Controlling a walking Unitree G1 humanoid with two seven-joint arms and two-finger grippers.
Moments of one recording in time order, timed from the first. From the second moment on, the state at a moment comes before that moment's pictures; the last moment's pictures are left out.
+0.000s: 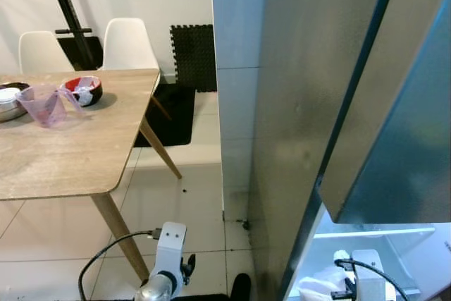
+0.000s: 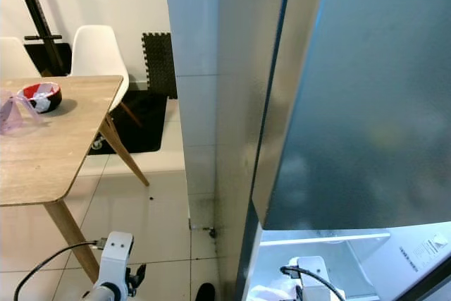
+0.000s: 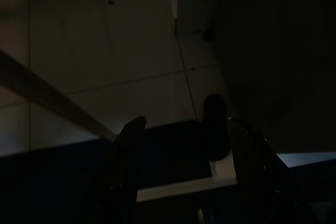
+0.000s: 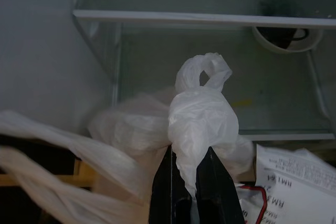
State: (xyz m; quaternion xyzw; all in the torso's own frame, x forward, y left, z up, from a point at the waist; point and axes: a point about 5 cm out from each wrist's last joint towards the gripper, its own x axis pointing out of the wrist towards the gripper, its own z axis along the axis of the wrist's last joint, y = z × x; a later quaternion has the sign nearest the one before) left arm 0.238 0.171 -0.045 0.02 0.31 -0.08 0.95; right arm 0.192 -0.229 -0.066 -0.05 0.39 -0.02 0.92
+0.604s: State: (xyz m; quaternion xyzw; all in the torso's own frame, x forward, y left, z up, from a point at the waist) left arm 0.233 0.167 -0.049 0.01 0.32 -0.09 0.94; right arm 0.190 -0.228 -0.068 -0.04 0.39 -0.02 0.92
